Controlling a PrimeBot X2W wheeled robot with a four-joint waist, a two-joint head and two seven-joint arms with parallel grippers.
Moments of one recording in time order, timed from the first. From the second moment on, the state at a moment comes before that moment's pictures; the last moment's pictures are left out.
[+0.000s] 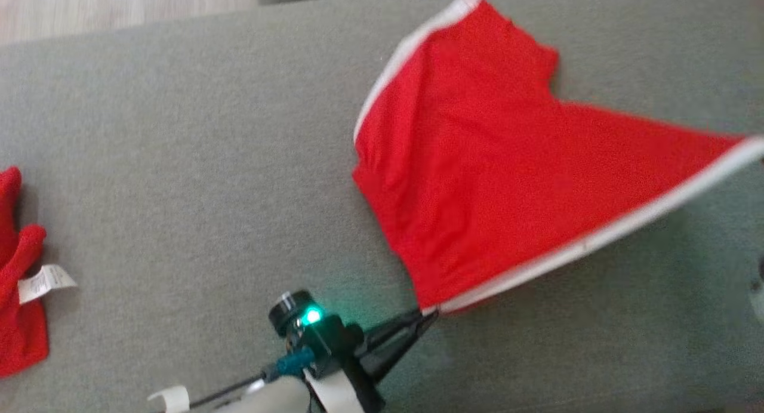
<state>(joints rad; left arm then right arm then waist) -0.49 0.33 -1.18 0.29 -0.58 -0.13 -0.26 -0.08 -0.51 -0.05 0.03 0.12 0.12 -0.12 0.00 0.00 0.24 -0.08</state>
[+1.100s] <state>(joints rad) -0.64 0.19 -1.14 0.20 -1.21 -0.13 -0.26 -0.47 -0.70 0.18 0.18 0.08 0.12 0.14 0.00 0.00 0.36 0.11</state>
